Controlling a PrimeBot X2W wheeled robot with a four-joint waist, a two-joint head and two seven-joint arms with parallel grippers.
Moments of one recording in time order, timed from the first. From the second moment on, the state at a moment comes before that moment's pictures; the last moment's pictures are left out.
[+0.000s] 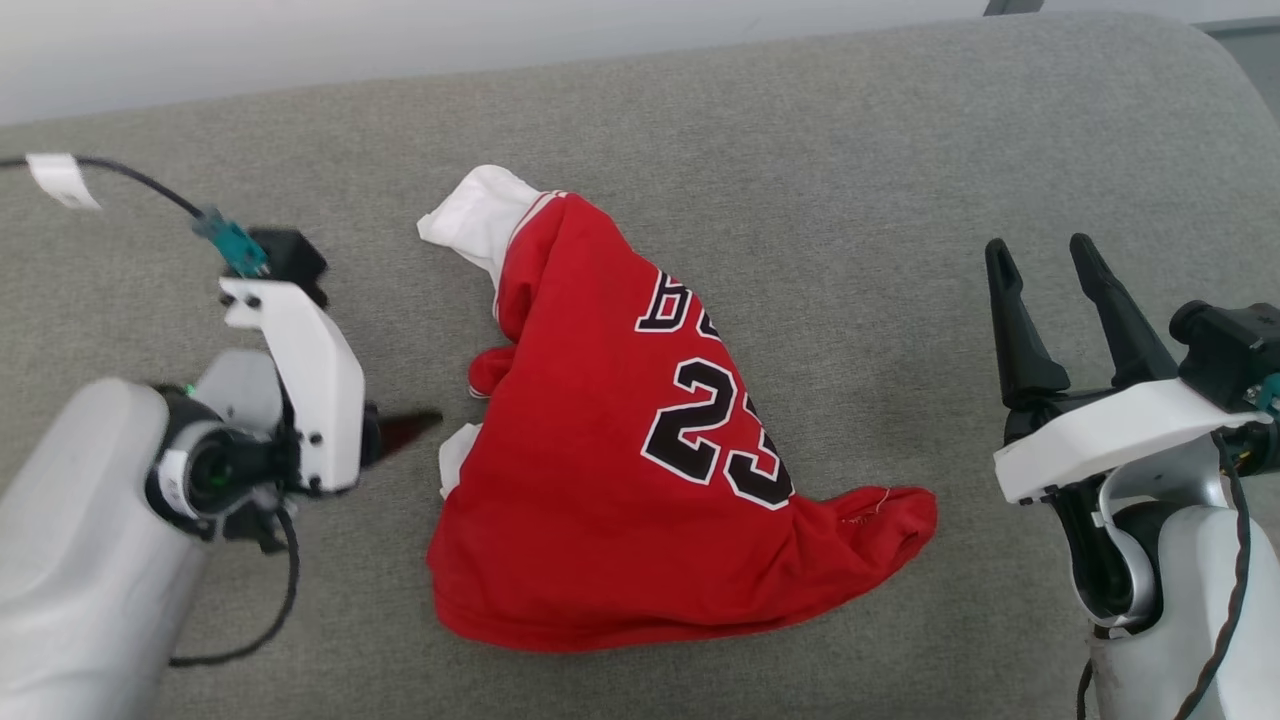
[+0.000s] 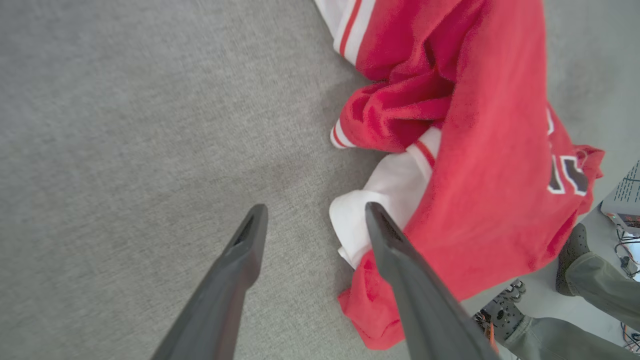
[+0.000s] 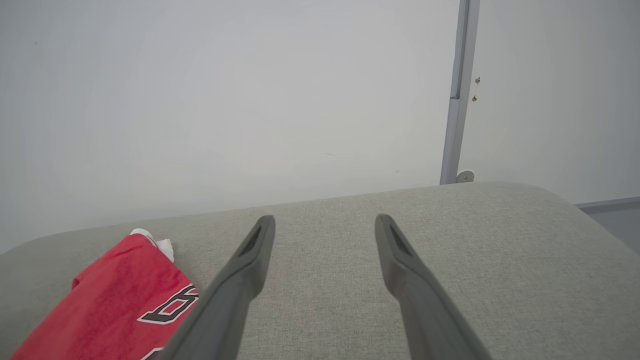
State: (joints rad) left arm -0.65 0.54 -0.48 0.32 -0.97 -0.04 0.95; right arm -0.30 -0.05 -0.04 0.03 0.28 0.13 0.07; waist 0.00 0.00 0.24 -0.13
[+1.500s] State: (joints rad) left arm -0.69 0.49 -0.51 0.50 -1.00 -0.07 0.96; right arm -0.32 -0.05 -0.04 0.01 0.30 0.13 0.07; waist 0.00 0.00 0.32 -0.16
